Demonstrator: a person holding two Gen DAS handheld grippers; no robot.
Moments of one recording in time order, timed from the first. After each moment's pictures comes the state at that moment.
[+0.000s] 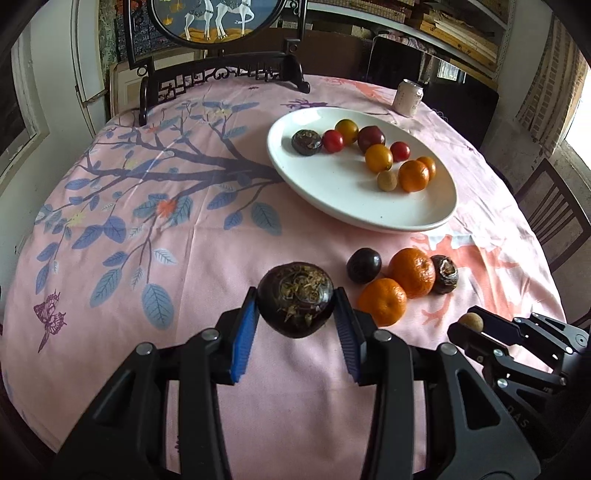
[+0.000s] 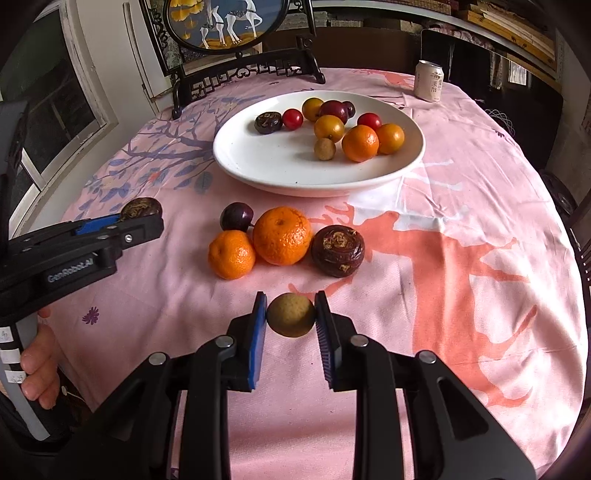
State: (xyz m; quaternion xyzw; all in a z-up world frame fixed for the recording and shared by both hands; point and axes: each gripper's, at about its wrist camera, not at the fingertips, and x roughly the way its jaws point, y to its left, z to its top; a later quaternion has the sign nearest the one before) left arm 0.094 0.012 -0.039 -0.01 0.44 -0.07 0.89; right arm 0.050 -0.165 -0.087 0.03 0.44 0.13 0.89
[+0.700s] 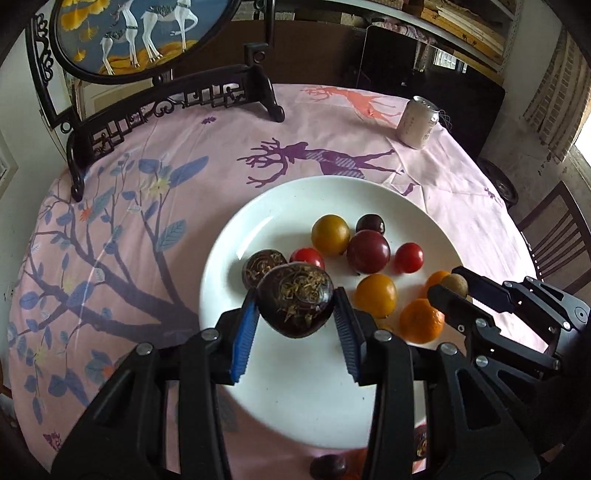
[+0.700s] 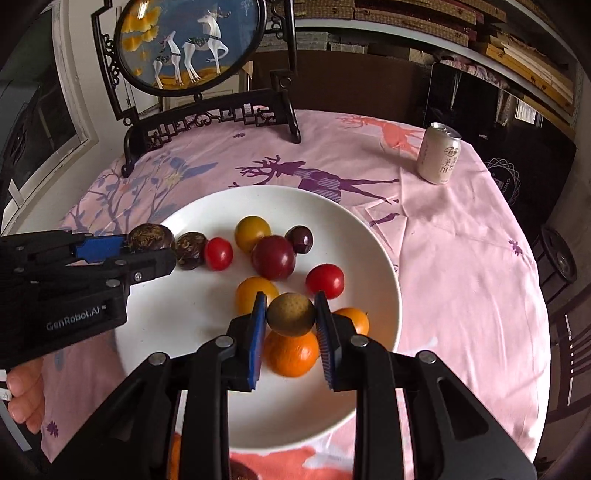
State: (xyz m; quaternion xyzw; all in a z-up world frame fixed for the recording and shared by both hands) left arm 0.289 -0.048 -0.018 0.00 0.48 -0.09 0.87; right arm 0.246 -0.199 -0.047 -0.01 0.41 0.12 0.90
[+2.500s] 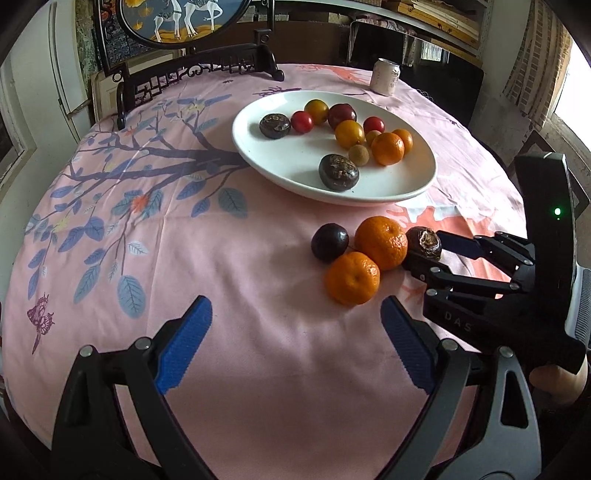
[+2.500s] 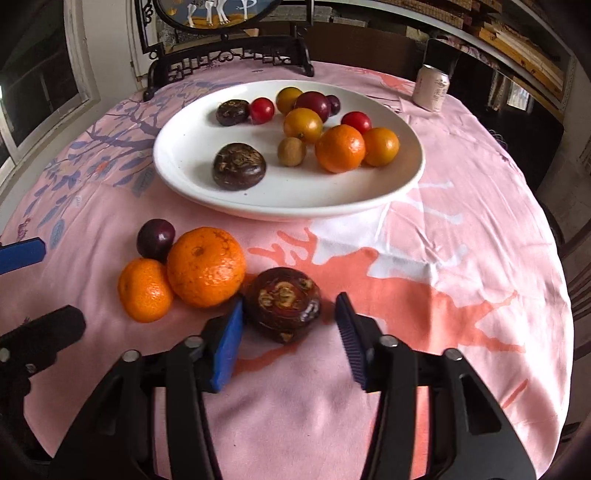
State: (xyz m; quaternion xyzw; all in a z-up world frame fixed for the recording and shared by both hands) left arm 0.088 -0.018 -0.055 0.02 0.46 -0.09 0.88; right arm 0.109 -0.173 -0.114 -0.03 0.44 0.11 0.89
